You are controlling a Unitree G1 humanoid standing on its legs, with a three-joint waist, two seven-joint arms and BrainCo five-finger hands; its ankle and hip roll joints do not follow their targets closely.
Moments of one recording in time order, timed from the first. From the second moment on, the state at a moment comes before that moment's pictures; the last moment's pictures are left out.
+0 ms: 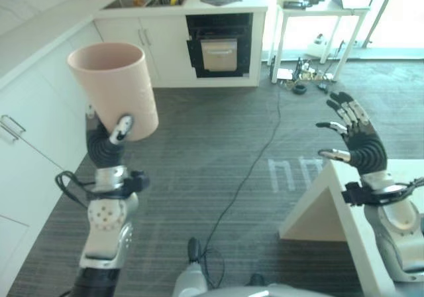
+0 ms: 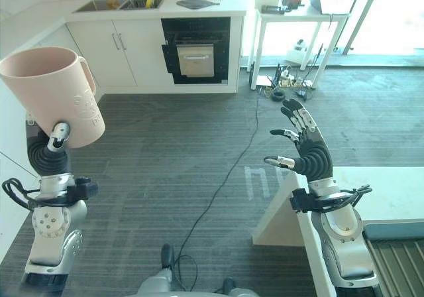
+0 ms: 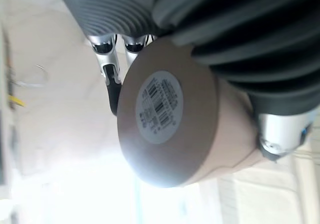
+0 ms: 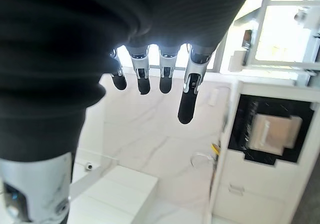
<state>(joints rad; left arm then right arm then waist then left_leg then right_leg) 0.04 0.41 0.05 -0.25 -0.30 -0.48 0.27 0.10 -0.53 -0.08 -0.37 0.37 -0.18 0.10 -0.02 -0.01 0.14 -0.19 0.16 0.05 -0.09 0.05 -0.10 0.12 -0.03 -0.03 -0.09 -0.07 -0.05</state>
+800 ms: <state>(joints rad) 0.01 0.45 0.09 -0.29 -0.33 -0.40 0.20 0.15 -0.51 -0.07 -0.42 0.34 -0.20 0.04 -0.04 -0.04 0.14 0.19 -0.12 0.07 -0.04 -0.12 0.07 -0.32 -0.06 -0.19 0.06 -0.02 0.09</state>
